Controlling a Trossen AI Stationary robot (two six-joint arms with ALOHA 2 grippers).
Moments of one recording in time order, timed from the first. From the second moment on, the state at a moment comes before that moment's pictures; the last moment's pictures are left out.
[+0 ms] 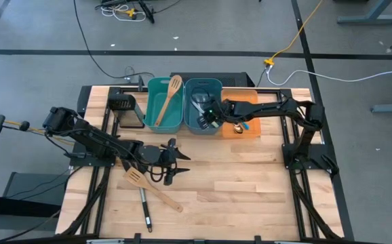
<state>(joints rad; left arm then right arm) -0.28 1.42 0.61 0.47 -0.24 -0.12 -0.28 1.81 1.22 -0.31 0.32 0.49</state>
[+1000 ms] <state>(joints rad) -0.45 1.42 0.61 0.39 0.08 -0.29 -0.03 1.67 1.22 -0.31 -0.16 0.42</state>
